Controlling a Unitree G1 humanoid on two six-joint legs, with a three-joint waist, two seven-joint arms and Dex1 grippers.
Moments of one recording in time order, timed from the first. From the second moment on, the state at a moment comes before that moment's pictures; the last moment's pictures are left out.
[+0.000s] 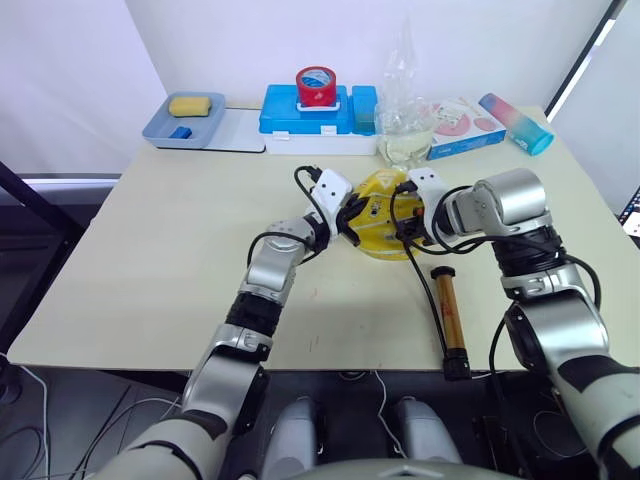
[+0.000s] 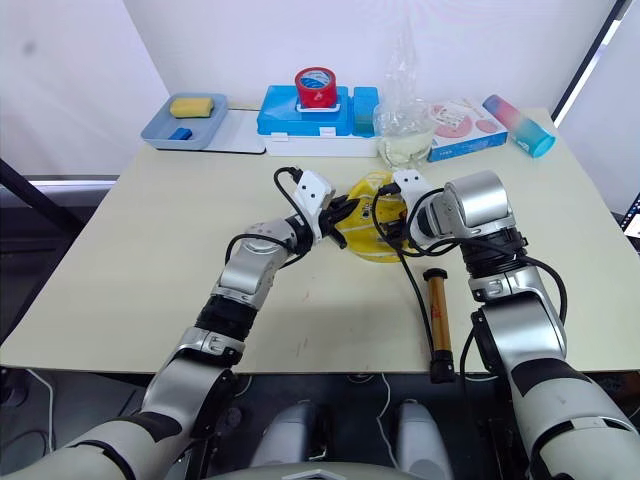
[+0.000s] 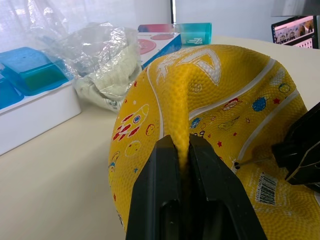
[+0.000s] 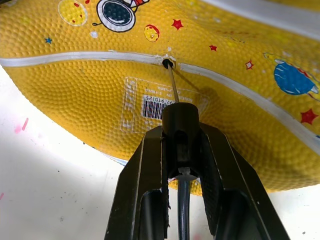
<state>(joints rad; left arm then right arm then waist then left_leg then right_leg) -0.72 0.16 -0.13 0.44 -0.04 0.16 -0.58 -1.03 -0.32 0.15 0.32 0.26 1.48 0.45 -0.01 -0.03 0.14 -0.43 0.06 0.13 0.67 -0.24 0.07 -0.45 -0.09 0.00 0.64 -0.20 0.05</state>
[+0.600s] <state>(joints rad) -0.71 0.15 -0.13 0.43 -0.04 0.15 -0.58 -1.05 -0.31 0.17 0.37 0.26 1.46 0.44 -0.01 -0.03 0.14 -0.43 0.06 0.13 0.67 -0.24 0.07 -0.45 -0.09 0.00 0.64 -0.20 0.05</state>
